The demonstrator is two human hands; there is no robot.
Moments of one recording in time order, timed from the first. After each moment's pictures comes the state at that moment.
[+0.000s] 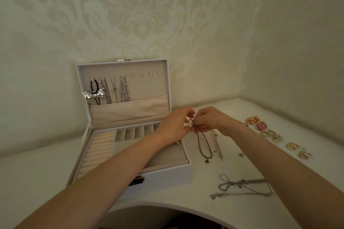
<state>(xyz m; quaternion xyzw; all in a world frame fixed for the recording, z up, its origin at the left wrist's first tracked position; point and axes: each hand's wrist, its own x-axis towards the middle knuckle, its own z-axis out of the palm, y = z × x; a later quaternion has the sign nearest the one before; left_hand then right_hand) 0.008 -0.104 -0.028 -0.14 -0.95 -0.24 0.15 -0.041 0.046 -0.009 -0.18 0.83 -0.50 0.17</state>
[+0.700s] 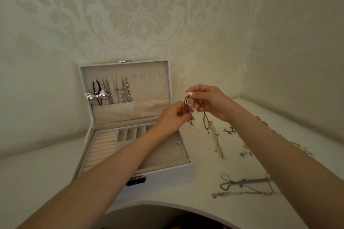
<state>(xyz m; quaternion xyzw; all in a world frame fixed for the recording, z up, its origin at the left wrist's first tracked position) 0.007 -0.109 -0.017 -0.09 -0.86 -0.48 0.15 -0.044 0.037 0.030 -0.26 0.65 -0.69 0.16</state>
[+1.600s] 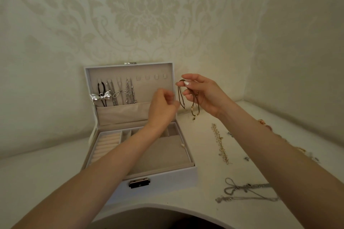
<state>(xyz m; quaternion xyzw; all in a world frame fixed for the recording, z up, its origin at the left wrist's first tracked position) 0.020 -0.123 0.014 0.07 -0.81 -0.49 0.30 -0.032 0.009 0.053 -0.27 0.53 -0.78 0.16</state>
